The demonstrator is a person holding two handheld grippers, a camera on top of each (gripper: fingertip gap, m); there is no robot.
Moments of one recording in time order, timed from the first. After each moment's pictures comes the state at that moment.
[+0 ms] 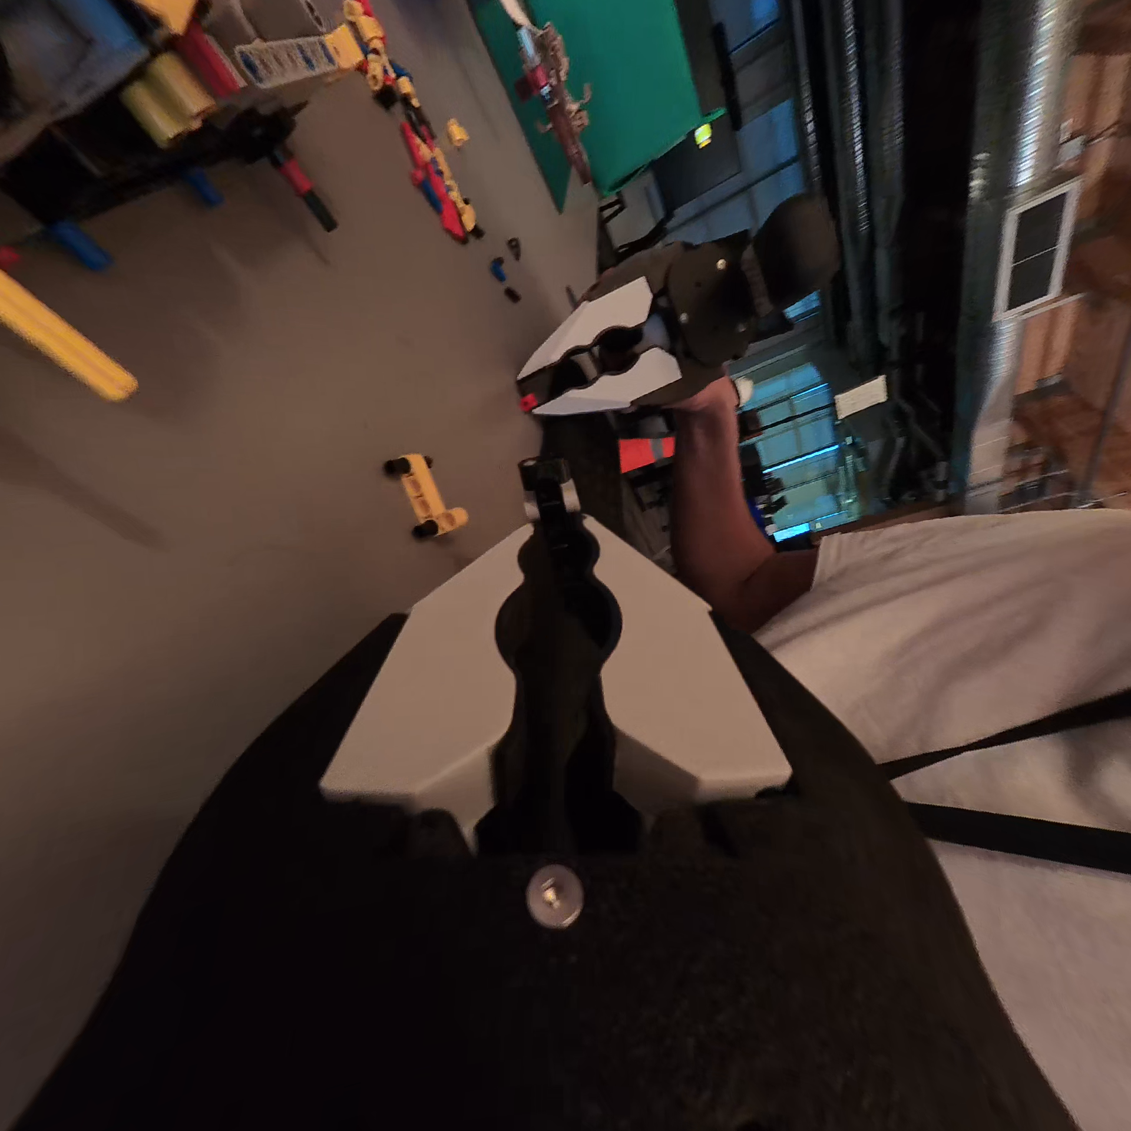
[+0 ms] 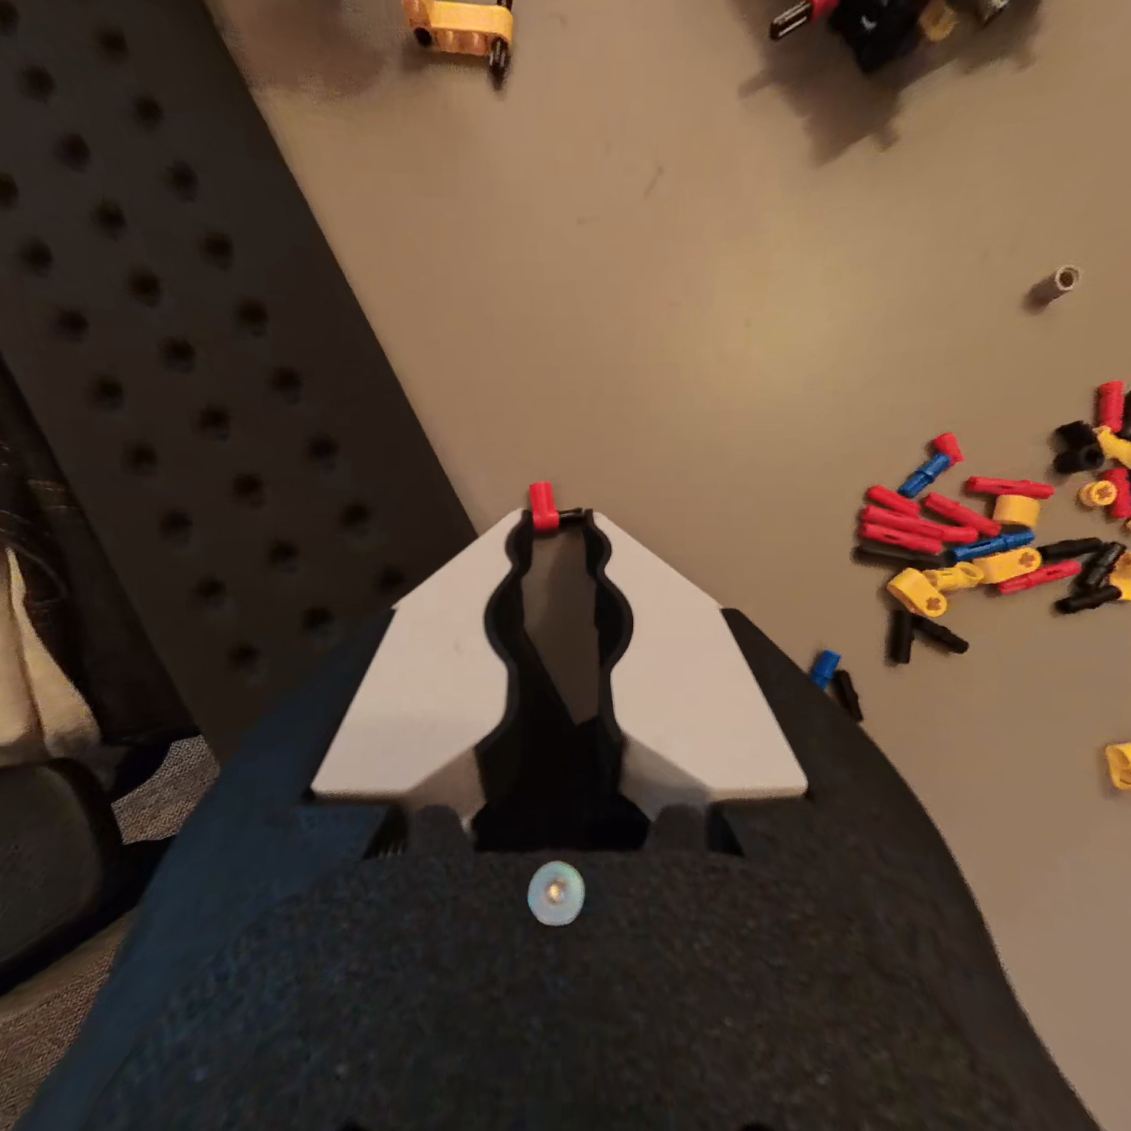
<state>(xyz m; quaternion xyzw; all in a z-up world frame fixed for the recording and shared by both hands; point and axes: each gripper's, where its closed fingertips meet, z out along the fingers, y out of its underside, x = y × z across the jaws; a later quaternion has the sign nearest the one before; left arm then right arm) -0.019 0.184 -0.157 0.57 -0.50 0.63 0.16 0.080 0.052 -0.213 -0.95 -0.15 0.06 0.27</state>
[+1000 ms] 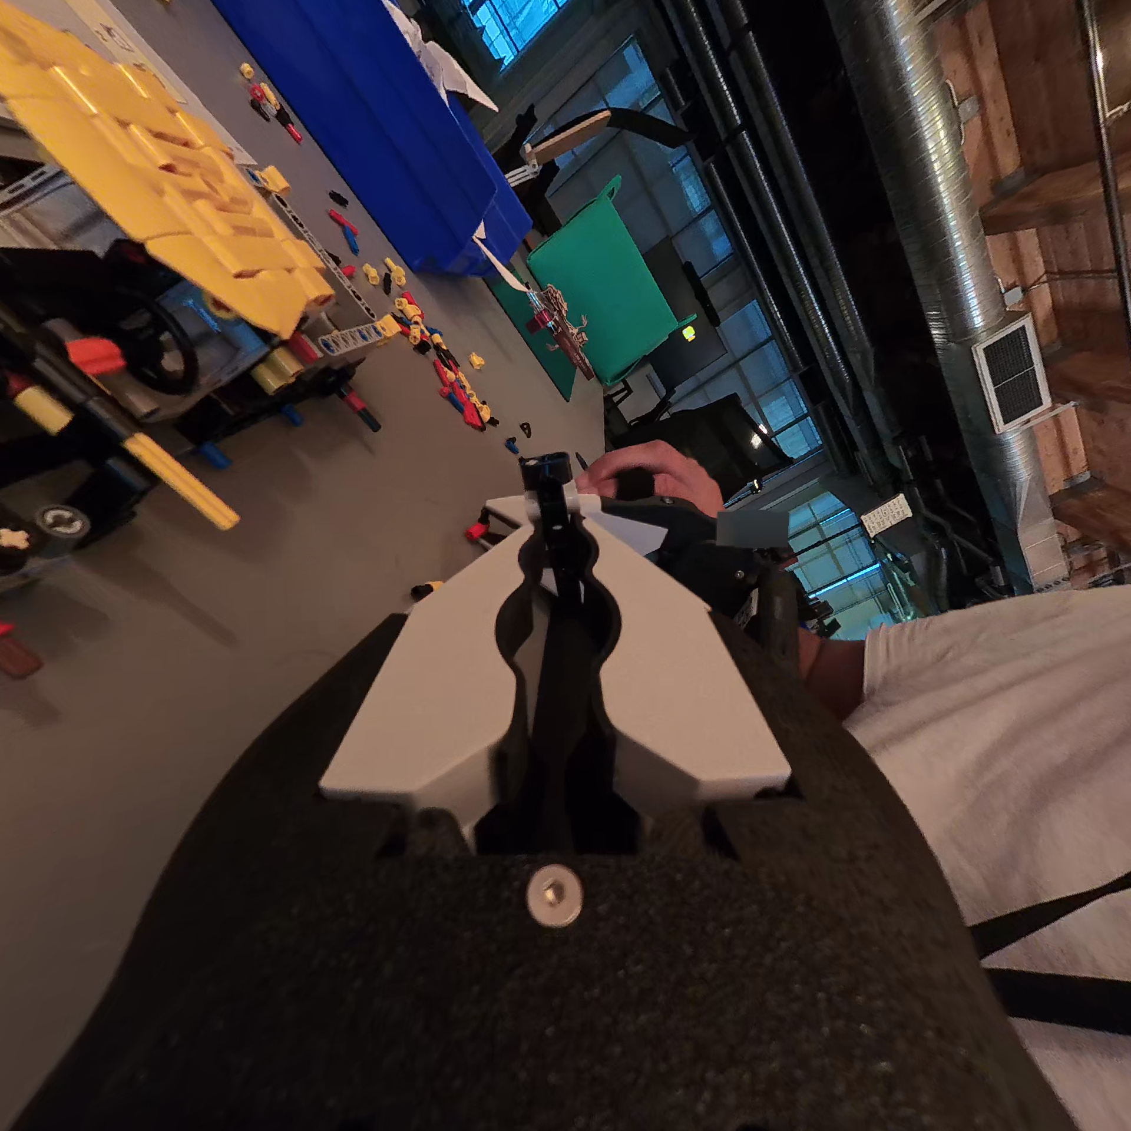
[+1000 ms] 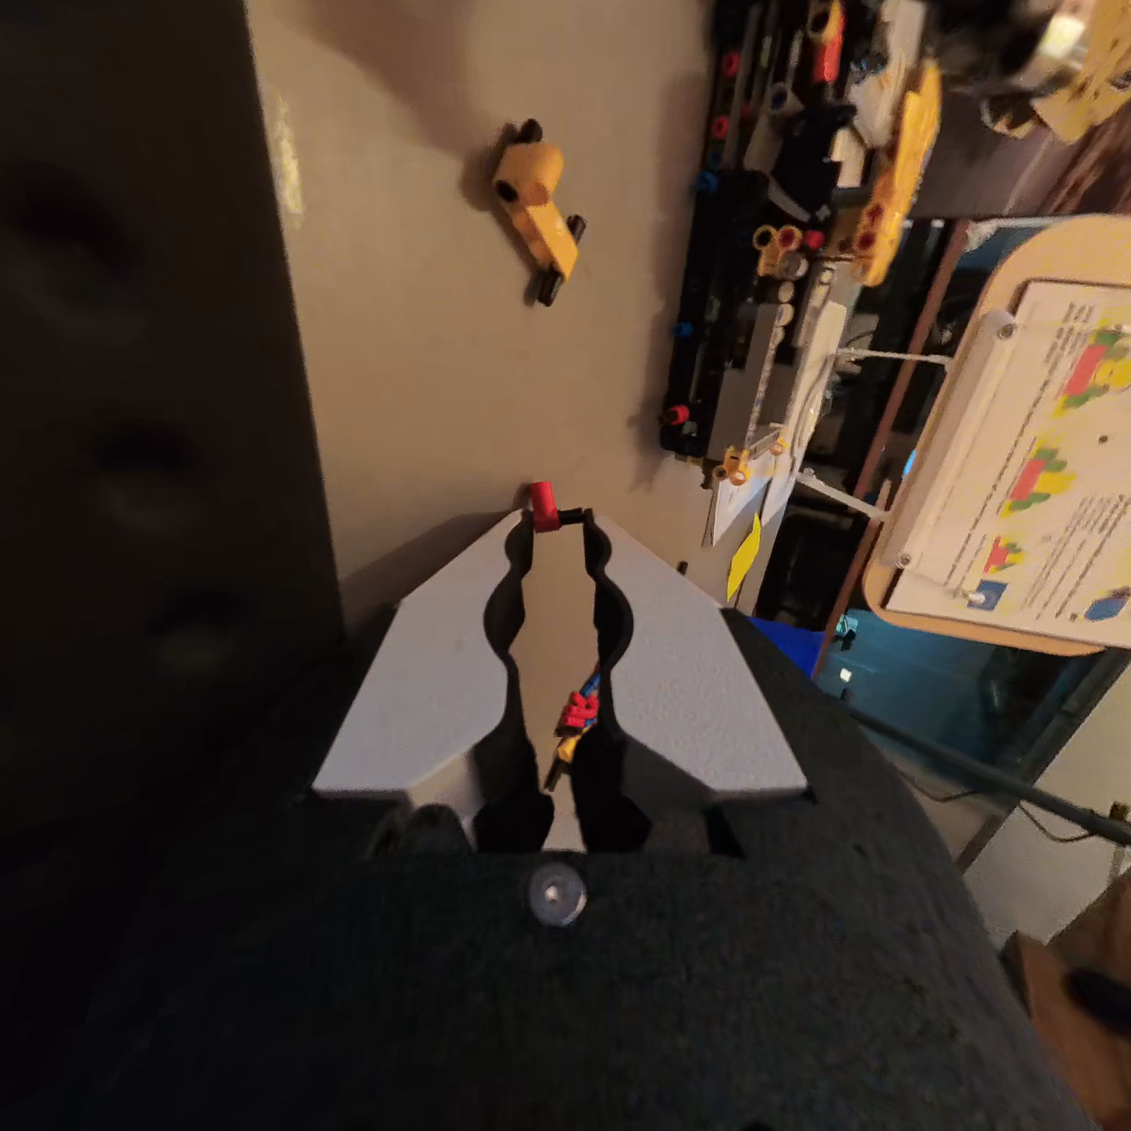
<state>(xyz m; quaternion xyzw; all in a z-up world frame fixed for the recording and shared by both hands) 0.001 0.213 -0.128 0.56 -0.44 0.70 0.03 0.068 0.141 -0.202 -0.79 -0.40 -0.41 0.20</state>
